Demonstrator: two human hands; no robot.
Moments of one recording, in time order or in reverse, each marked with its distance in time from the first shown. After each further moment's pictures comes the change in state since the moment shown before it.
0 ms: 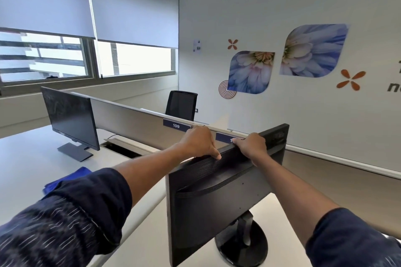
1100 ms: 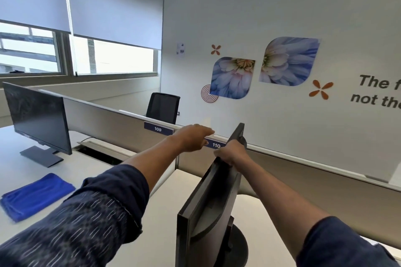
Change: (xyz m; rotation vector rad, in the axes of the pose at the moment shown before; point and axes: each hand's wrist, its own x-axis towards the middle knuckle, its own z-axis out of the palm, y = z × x) left_hand 0.060 -0.011 0.016 0.202 -0.022 0.319; right_hand -0.025 -0.015 -0.010 0.040 -0.194 0.032
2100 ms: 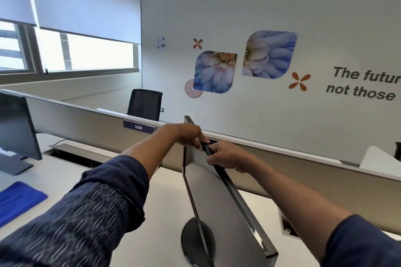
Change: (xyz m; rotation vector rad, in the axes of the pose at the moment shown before) left_hand 0.058 0.016 0.012 -0.110 -0.394 0.143; right_hand -0.009 0.035 -0.039 -0.058 -0.305 -0.227
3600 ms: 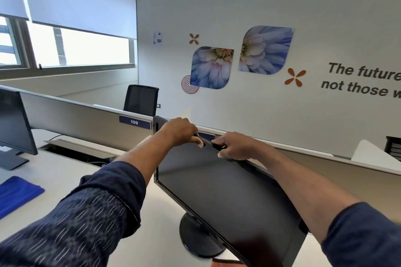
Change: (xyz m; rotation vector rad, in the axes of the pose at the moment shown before) left_hand -0.025 0.023 0.018 0.380 0.338 -0.122; right_hand -0.026 0.017 -0.041 -0.451 -0.067 -0.157
